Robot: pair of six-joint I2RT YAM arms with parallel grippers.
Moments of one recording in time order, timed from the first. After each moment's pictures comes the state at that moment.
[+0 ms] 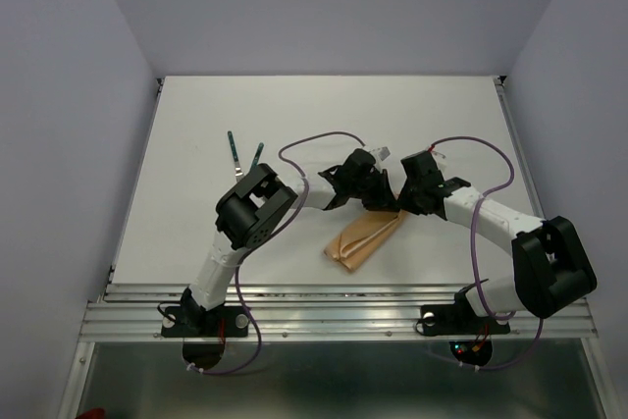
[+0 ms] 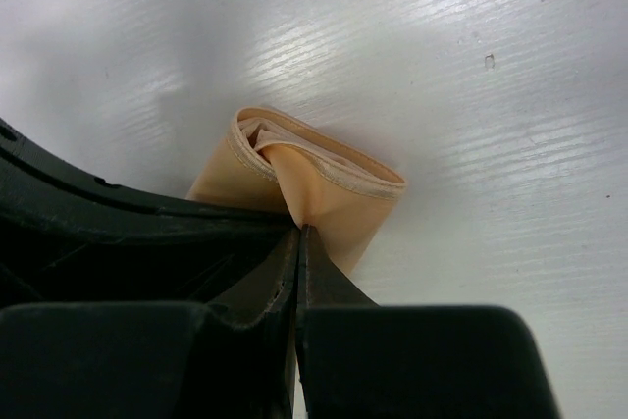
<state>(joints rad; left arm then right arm) -0.88 2.20 1.35 0.26 0.43 -0.88 0.43 1.38 0.76 -0.37 0.24 0.77</state>
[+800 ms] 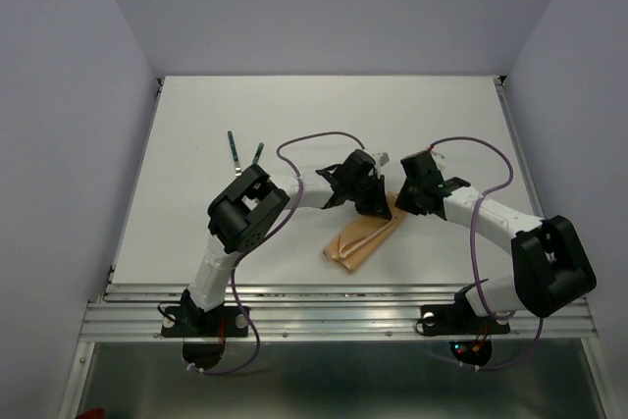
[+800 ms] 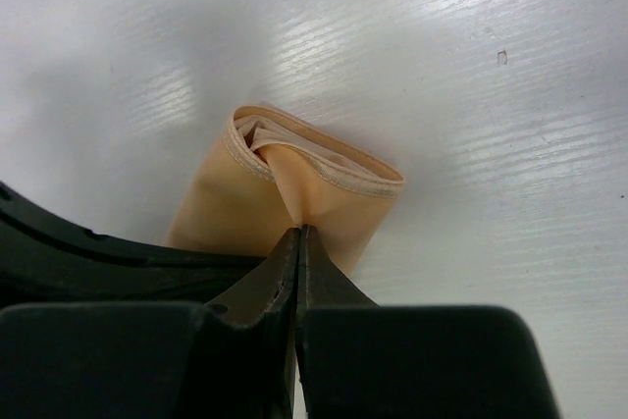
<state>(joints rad) -0.88 2.11 1.34 0.04 0.41 -0.75 0.43 1.39 0.76 -0.37 0.23 0.77</state>
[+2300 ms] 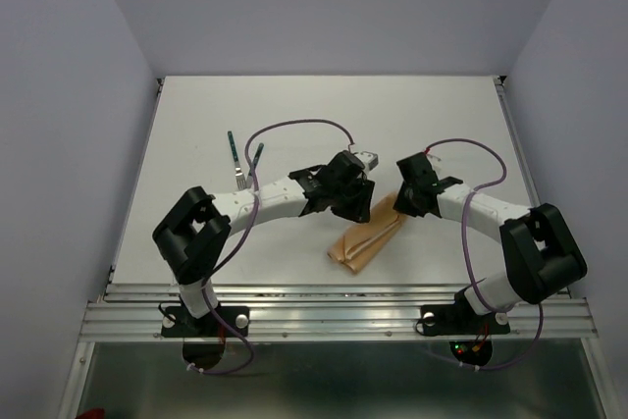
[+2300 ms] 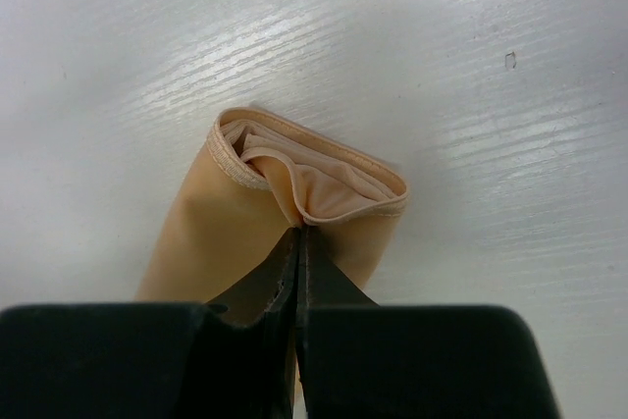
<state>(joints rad) -0.92 1.75 1.21 -0.30 0.15 -0.52 0.43 1.46 0.76 -0.34 0.24 0.77</state>
